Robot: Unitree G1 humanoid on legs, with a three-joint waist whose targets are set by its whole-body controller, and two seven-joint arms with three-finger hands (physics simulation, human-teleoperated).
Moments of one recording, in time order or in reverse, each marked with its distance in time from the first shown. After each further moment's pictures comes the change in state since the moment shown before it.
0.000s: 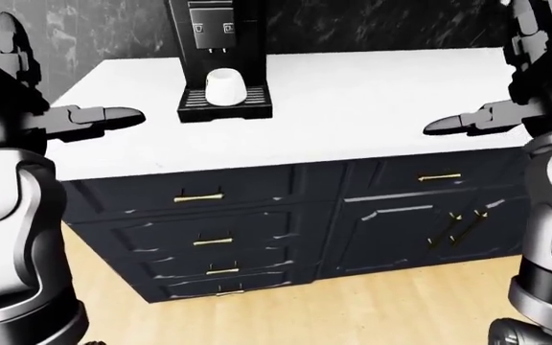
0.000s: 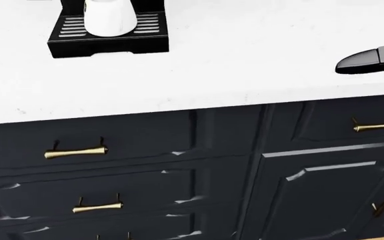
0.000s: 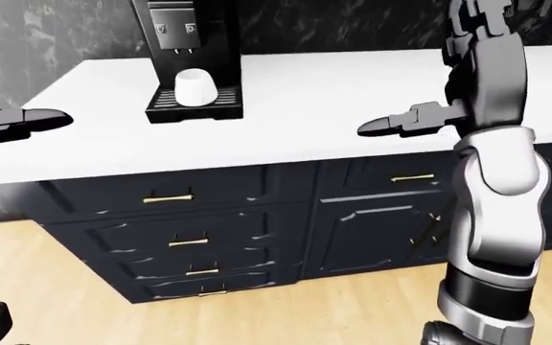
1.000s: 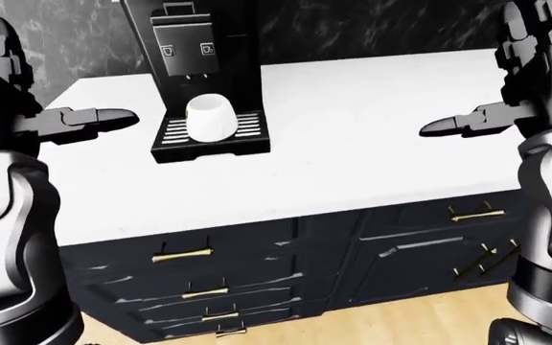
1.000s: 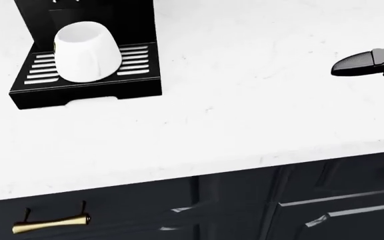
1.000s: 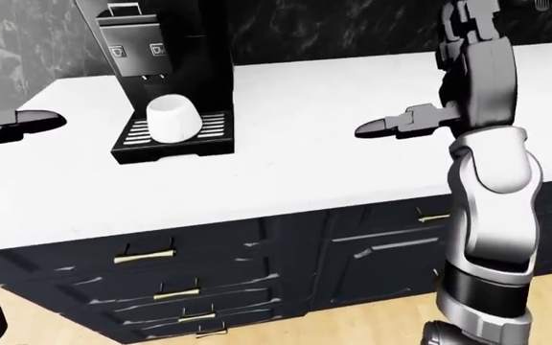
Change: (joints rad) left arm 0.012 0.011 0.021 -0.005 -0.009 0.018 0.002; right arm -0.001 -0.003 0.017 0.025 0.003 -0.001 -0.001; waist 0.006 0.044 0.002
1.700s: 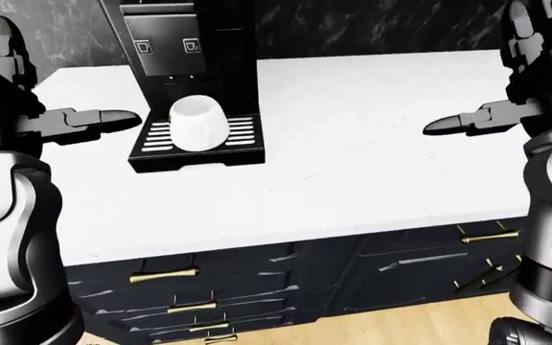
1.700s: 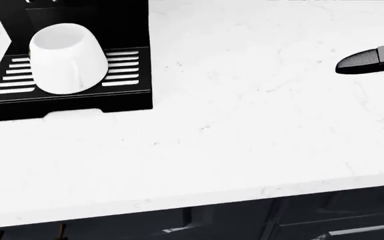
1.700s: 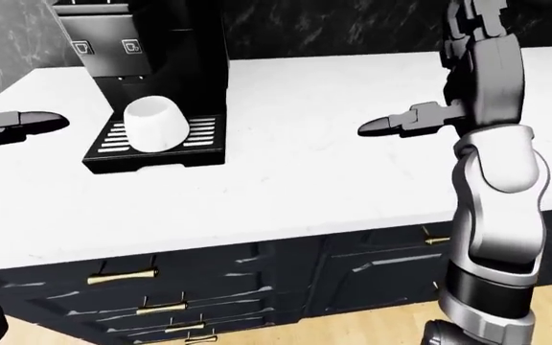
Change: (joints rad) left arm 0.004 0.000 -0.008 -0.004 -0.002 -0.008 -0.004; right arm -0.005 -0.004 -0.014 -0.011 0.001 0.022 0.006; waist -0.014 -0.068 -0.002
